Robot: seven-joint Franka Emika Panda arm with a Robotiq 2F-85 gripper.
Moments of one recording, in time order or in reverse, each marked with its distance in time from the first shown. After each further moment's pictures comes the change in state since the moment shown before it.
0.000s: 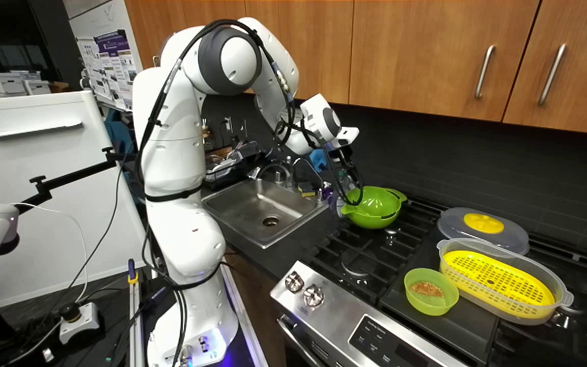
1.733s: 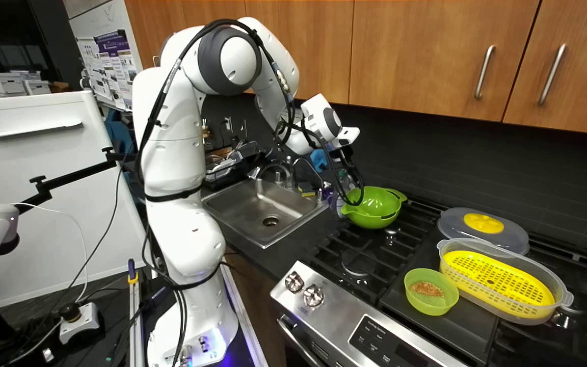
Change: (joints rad) arm 0.000 -0.001 -0.005 0.000 0.000 0.000 0.000
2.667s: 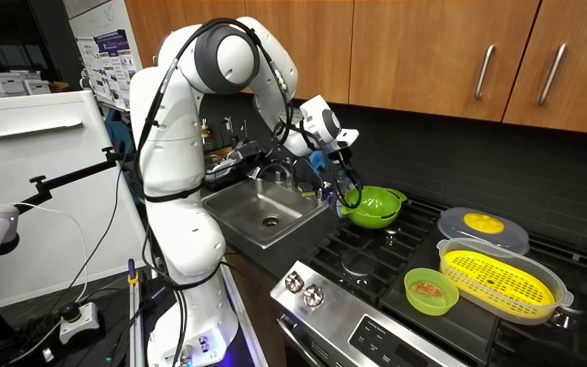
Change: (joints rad) arm 0.000 -0.019 -0.005 -0.034 0.000 0.004 0.022
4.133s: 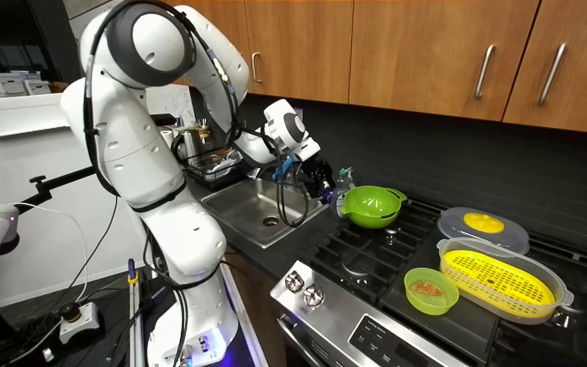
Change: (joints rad) arm 0.035 -0.344 0.045 -0.373 0.049 -0.042 0.568
